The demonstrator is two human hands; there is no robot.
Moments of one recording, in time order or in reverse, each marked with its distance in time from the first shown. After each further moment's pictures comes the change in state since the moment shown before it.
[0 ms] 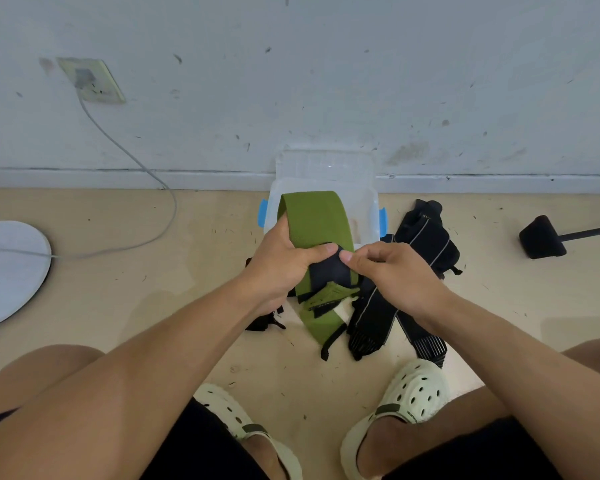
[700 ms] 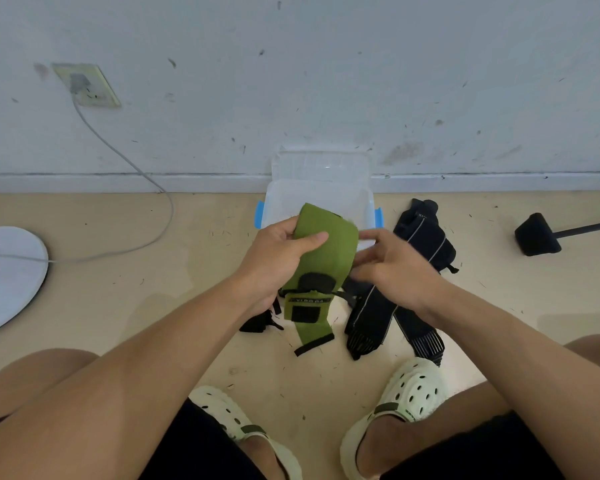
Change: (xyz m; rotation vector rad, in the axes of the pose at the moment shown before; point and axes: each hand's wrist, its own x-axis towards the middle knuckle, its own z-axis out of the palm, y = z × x) left_hand -0.010 0.017 0.001 0.034 -0.015 -0.064; right_hand 0.009 0.006 -0.011 -0.032 -0.041 0.064
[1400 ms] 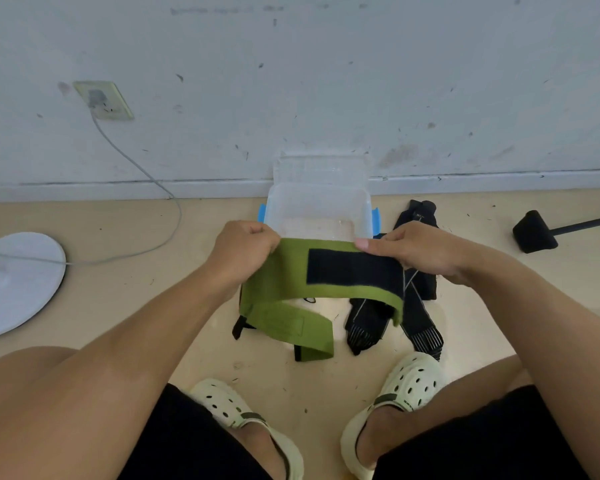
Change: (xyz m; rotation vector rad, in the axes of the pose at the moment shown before) left_hand -0.025 0.011 -0.024 0.459 0.262 0.000; right_hand -0.018 -0.008 -0.056 -0.206 -0.216 0.033
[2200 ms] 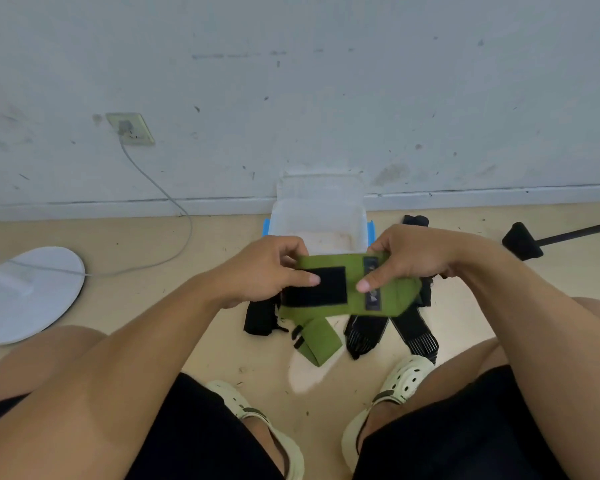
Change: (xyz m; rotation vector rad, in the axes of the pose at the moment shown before) left_hand -0.051 0.011 -0.008 0.155 -0.417 0.242; right_hand -0.054 -0.032 0.001 -0.143 -0.133 -0.087
